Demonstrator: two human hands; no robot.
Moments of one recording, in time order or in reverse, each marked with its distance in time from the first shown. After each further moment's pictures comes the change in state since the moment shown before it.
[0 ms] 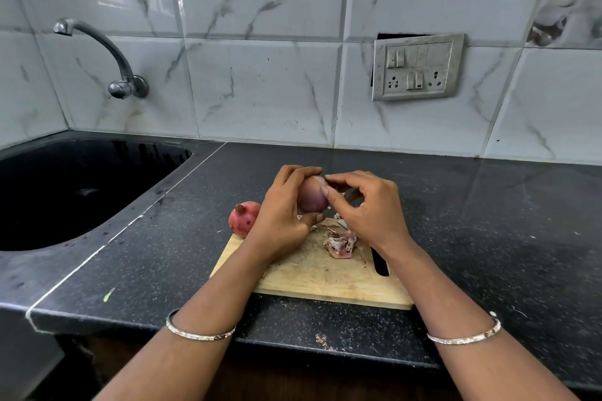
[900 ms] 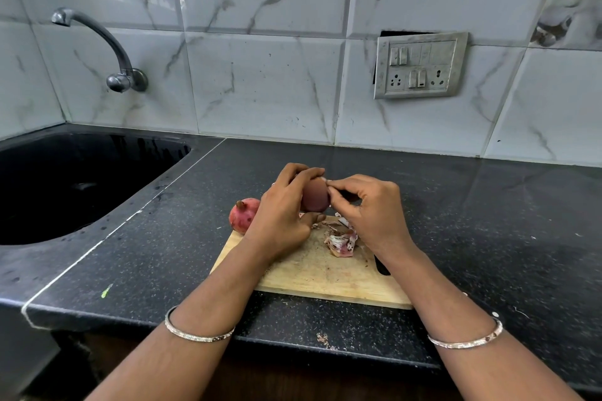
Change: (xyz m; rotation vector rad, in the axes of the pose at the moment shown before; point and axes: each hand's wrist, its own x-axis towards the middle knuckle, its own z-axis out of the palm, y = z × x) left_hand -0.001 -0.001 -0.002 0.142 -0.027 0.014; right_hand -0.004 -0.002 0.002 -0.037 0.038 -0.102
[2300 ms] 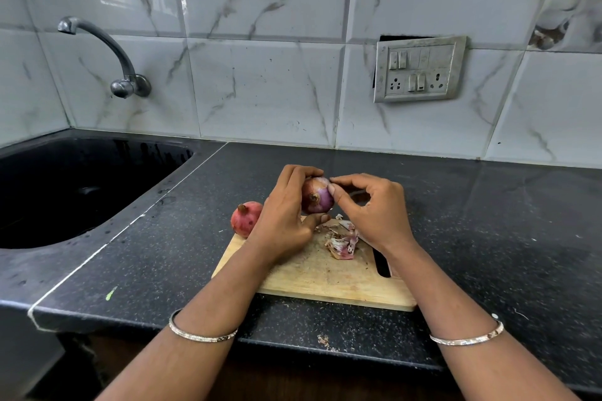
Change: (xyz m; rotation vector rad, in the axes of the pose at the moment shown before) left_hand 0.000 0.004 -0.001 -0.115 0.023 0.001; right_hand 0.004 -0.002 -0.006 0.105 -0.011 0.194
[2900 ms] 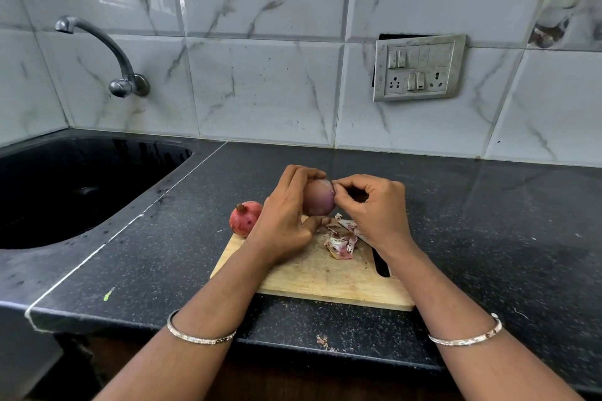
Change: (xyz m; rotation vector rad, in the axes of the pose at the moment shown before) left_hand 0.000 0.003 0.000 0.031 -0.029 0.027; right_hand -0.001 0.000 0.002 -0.015 0.049 0.000
